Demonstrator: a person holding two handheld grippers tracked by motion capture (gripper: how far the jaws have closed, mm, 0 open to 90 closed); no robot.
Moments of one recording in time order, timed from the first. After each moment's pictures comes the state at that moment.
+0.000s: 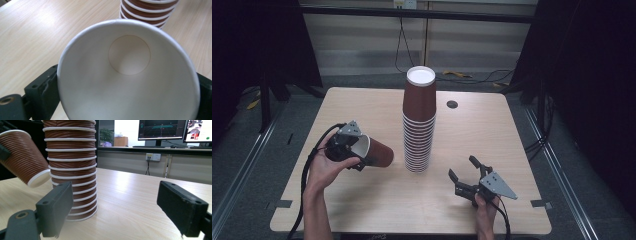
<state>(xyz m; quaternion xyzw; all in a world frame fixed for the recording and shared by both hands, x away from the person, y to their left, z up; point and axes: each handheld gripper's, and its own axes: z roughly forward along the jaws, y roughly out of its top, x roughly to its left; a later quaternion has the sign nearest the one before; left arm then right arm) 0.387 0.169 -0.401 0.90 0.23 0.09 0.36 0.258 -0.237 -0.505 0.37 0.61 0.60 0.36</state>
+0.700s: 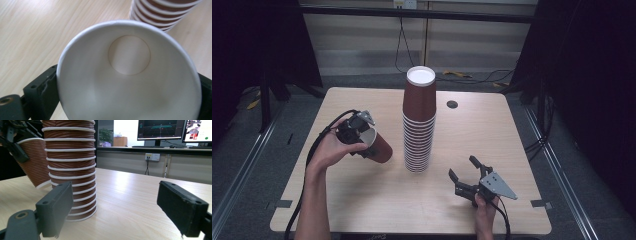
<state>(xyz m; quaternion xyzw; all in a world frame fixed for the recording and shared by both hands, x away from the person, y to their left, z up) 0.433 0.144 -0.398 0.95 0.20 0.06 0.23 0.258 -0.237 -0.505 0.37 0.61 0.60 0.36</state>
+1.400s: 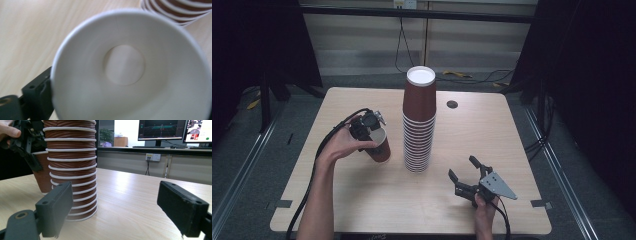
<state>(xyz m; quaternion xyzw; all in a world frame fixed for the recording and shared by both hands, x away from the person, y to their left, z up) 0.456 0.114 -0.420 0.96 0.19 0.04 0.19 0.258 -0.237 -0.505 0.37 0.62 0.60 0.36</state>
